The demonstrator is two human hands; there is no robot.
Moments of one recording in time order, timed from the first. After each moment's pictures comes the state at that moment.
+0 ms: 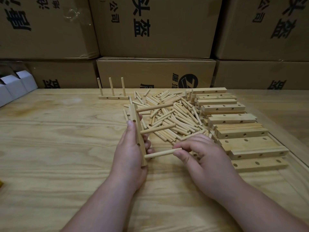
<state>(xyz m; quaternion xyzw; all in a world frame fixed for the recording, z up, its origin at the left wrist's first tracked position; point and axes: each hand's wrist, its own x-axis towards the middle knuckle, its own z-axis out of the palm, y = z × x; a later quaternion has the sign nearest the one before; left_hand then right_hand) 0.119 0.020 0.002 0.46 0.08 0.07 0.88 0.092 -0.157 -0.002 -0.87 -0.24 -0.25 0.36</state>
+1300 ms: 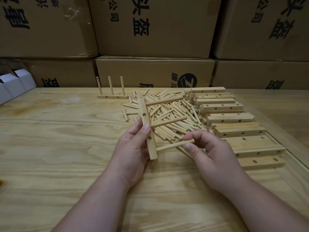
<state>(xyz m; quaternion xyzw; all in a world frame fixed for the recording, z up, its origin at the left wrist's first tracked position) 0.117 0.031 -0.002 0.47 -0.03 -0.02 0.88 0.094 -0.171 -0.003 -0.81 -0.17 -0.15 0.54</state>
